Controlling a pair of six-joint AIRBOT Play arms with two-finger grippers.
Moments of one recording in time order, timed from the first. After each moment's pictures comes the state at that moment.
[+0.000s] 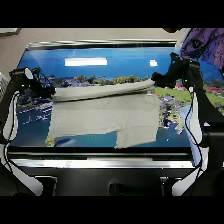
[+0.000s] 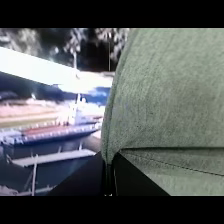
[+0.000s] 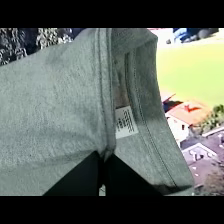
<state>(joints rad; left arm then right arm) 0.12 -1.96 1.86 1.56 -1.33 -1.69 -0.03 -1.90 1.90 1.82 -1.16 -1.41</state>
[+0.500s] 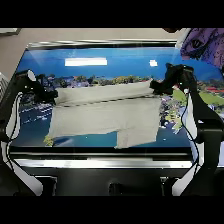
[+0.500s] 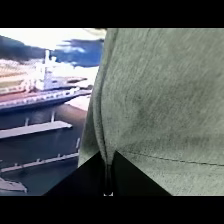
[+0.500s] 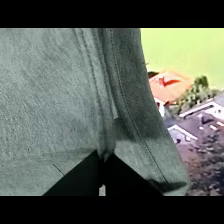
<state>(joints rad) 0.12 -2.01 1.86 1.48 -1.42 -1.68 -0.03 -1.99 1.90 1.80 -1.23 -1.41</state>
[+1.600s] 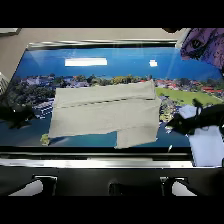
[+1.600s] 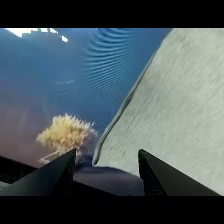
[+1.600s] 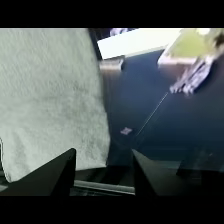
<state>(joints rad) 0.40 -1.26 1.03 1.33 -1.27 -1.71 -0.44 -1.26 0.83 2.14 -1.30 -1.77</state>
